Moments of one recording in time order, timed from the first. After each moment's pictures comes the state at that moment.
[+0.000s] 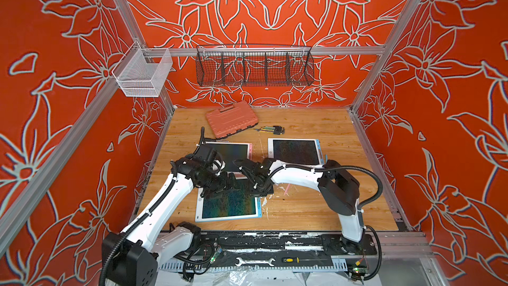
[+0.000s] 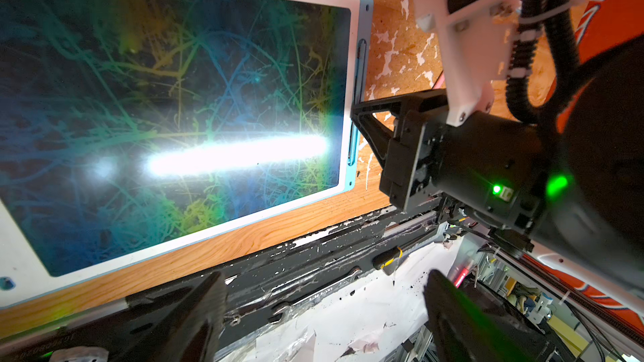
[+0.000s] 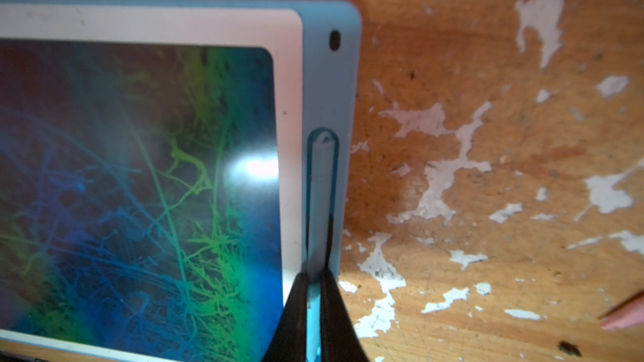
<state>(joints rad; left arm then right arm) -0.27 1.08 0.92 -1.14 0.51 -0.52 1.04 2.01 1.45 -0.87 -0.03 0.97</state>
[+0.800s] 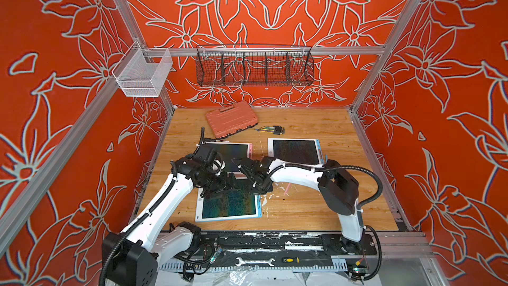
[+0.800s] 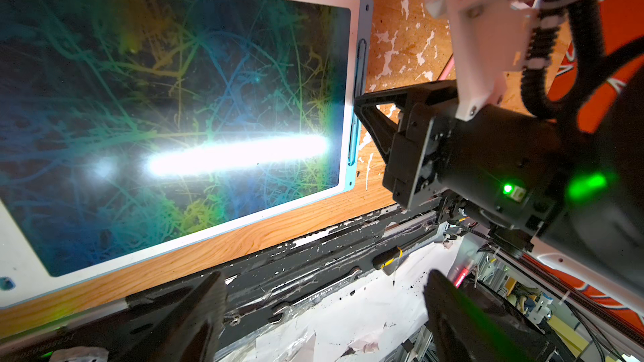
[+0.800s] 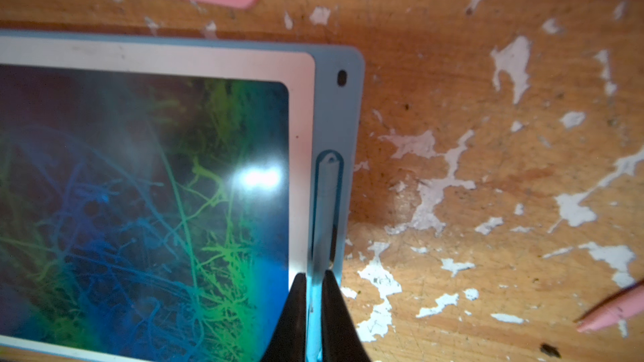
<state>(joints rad) -0.27 1.08 0.92 -1.14 0.51 -0.52 1.04 2.02 1.48 -0.88 0.00 0.95</state>
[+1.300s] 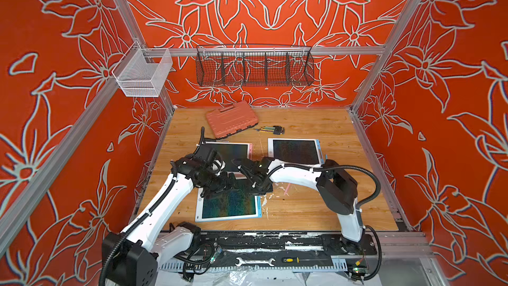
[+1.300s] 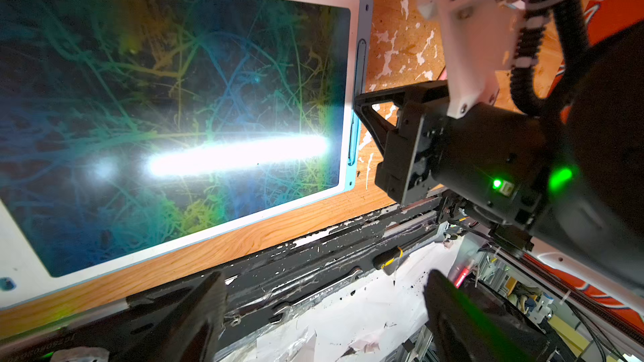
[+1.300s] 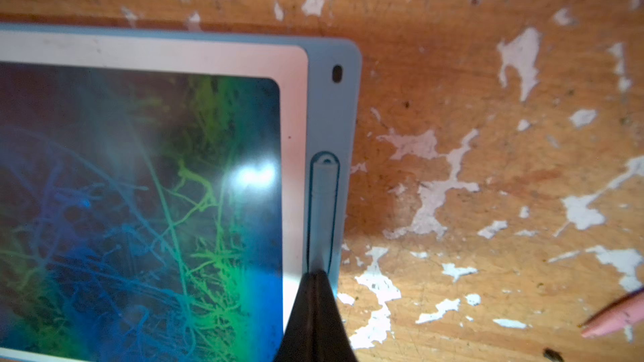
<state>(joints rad) -0.27 1.08 0.92 -1.14 0.51 -0.52 1.04 2.03 1.48 -0.88 0.00 0.95</state>
